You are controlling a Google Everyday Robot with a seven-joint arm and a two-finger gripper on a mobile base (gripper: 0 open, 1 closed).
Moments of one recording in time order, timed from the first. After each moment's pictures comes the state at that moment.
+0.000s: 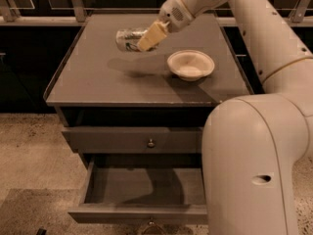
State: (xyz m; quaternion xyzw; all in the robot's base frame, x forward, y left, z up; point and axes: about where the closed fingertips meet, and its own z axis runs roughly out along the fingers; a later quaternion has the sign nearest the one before) arm 0.698 0.007 0.933 -0.53 0.74 0.31 0.26
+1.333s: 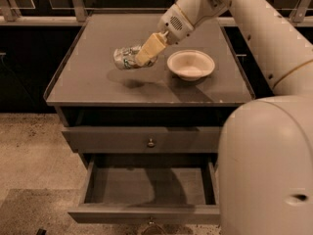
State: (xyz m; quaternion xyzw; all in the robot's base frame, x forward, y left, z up) arm 0.647 0.012 0.915 -0.50 0.77 0.36 0.18
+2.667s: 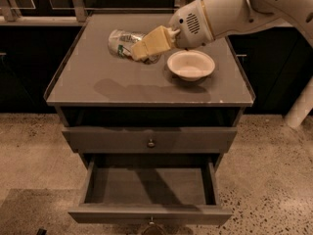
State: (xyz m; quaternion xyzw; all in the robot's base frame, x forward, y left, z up) arm 0.555 0.010 0.986 -0.37 0.78 0.41 0.30
